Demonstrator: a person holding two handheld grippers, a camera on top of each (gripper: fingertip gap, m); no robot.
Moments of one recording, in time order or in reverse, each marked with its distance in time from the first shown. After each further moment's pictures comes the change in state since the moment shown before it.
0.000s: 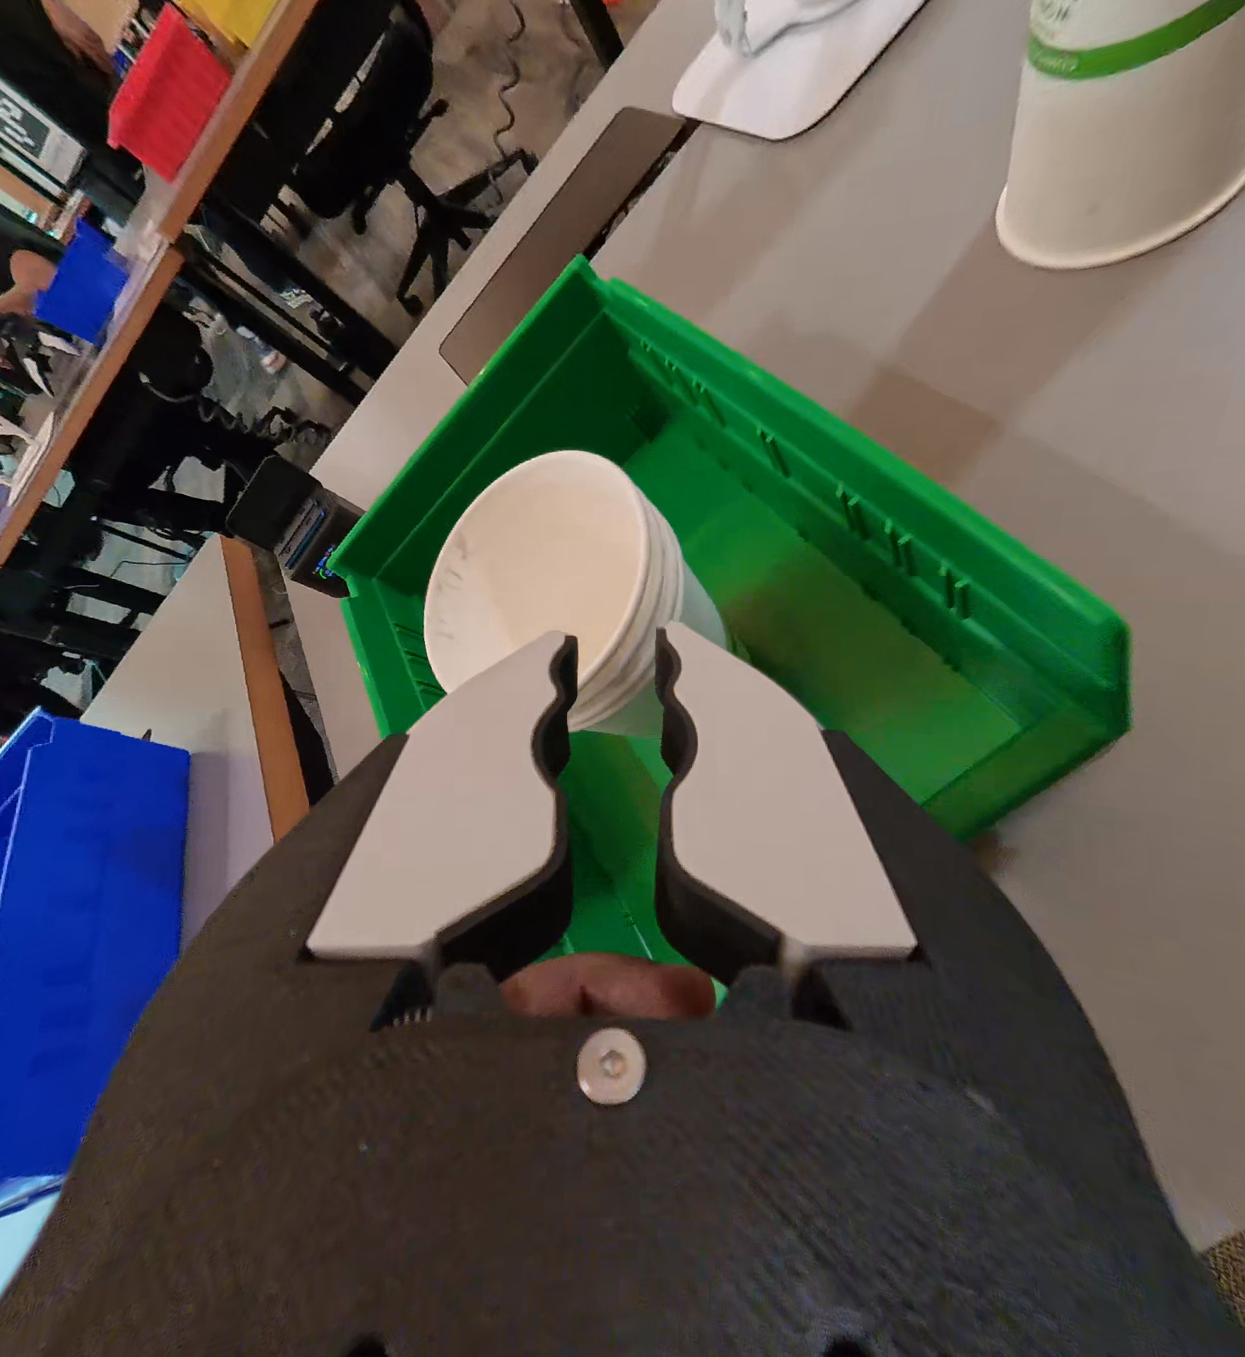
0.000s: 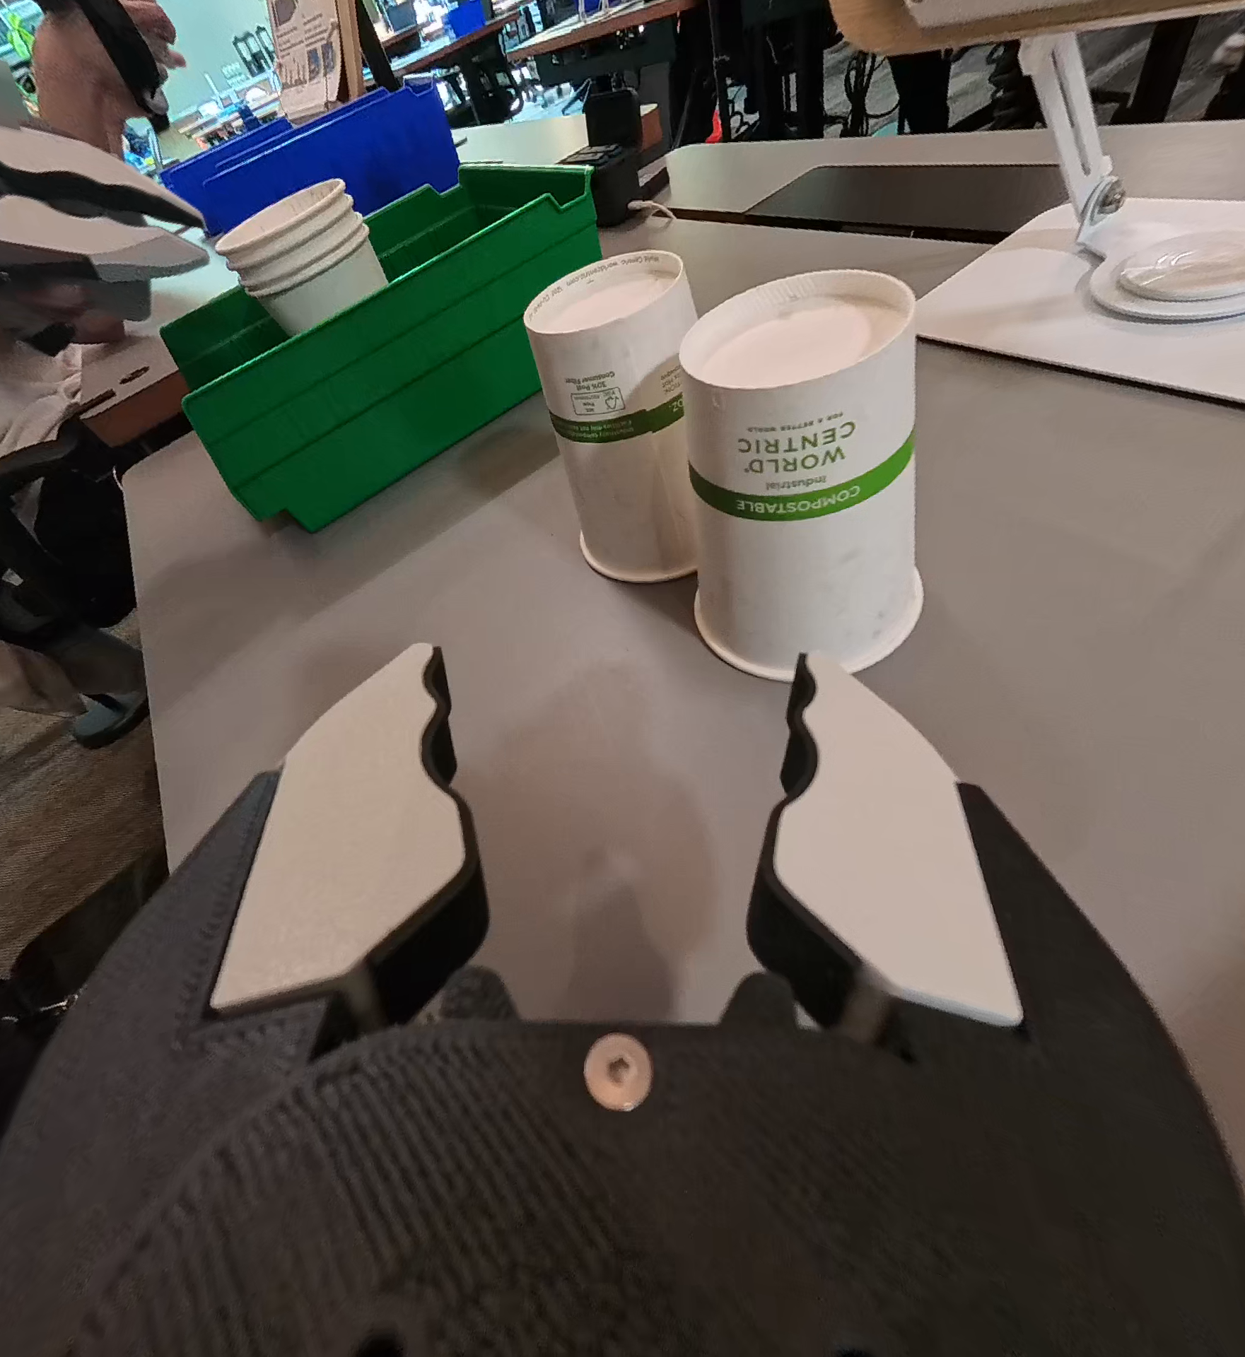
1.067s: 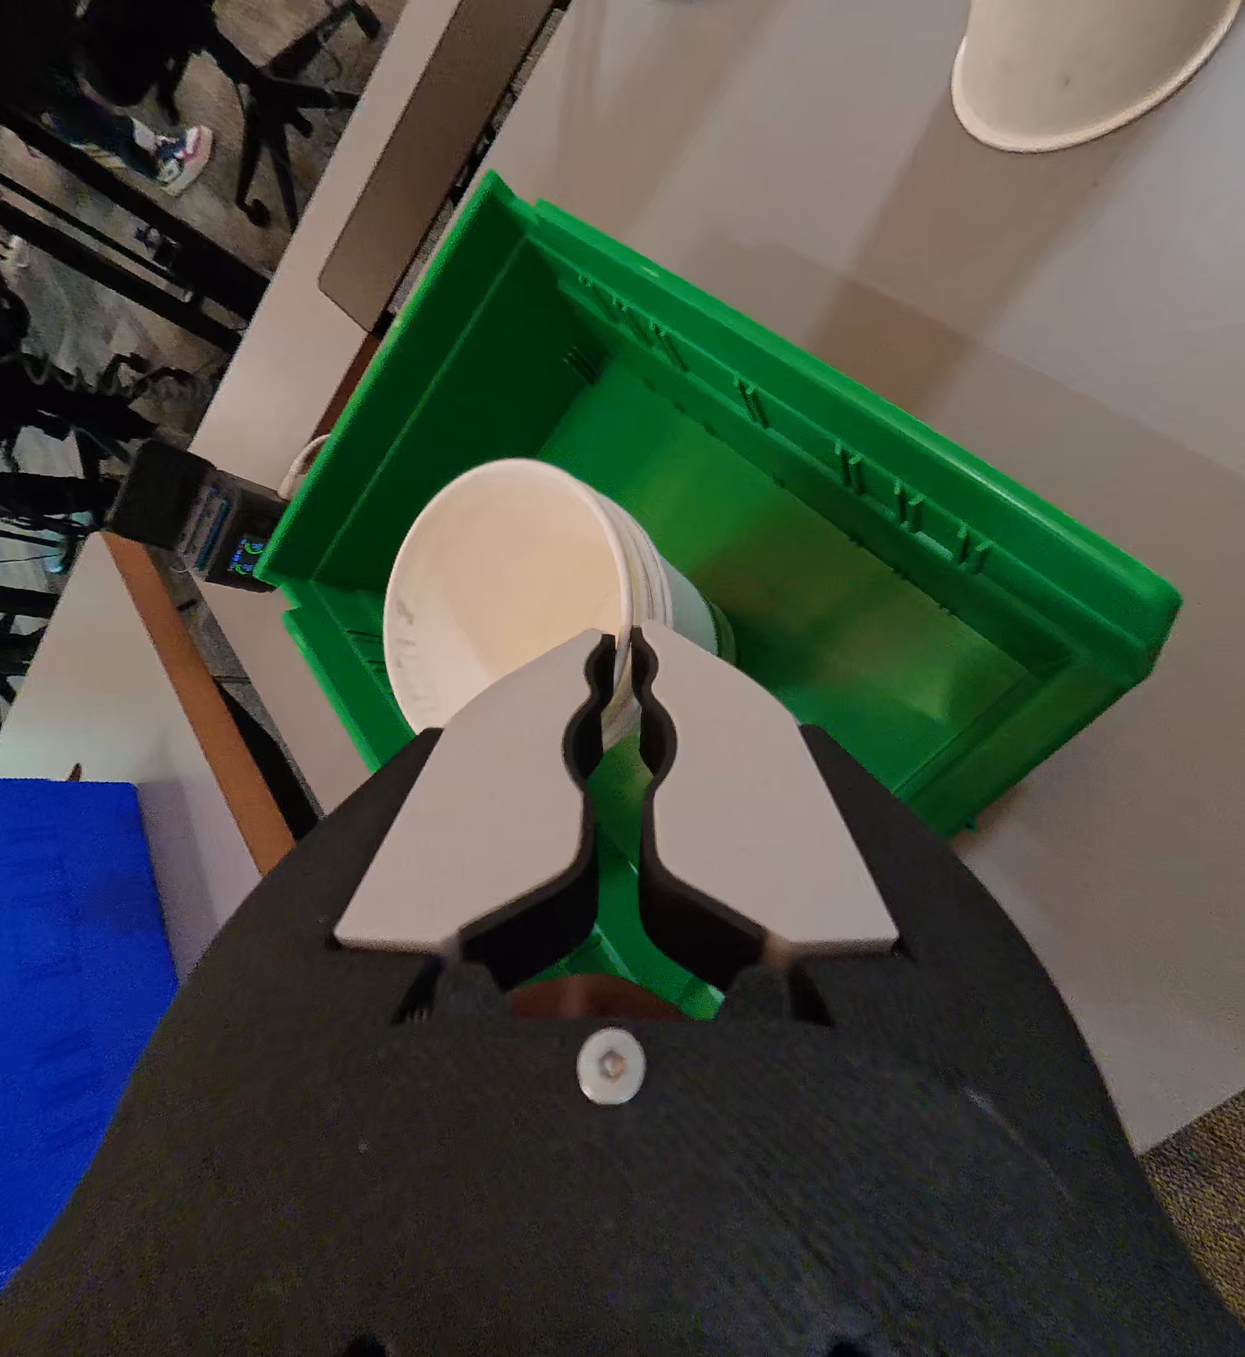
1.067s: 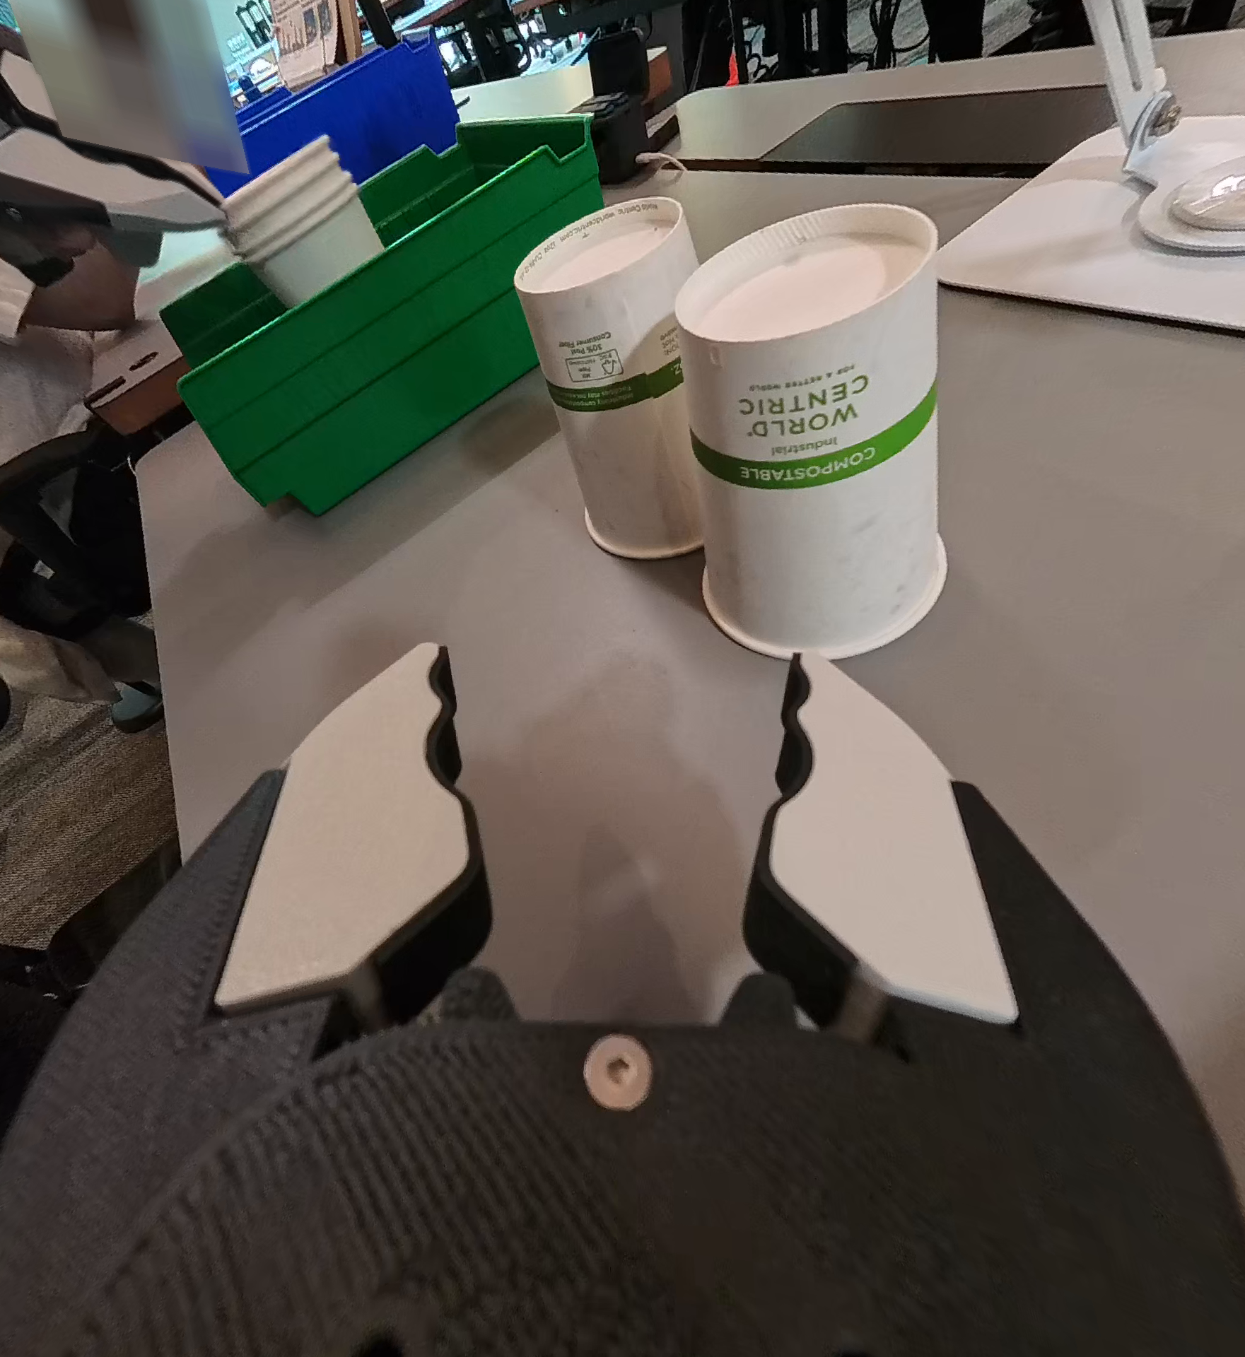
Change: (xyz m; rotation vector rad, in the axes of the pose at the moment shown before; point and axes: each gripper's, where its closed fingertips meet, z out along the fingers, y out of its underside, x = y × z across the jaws) left arm -0.004 0.003 0.015 -0.133 0.161 0.067; right arm 0.001 0.009 0.006 -0.041 -0.024 0.036
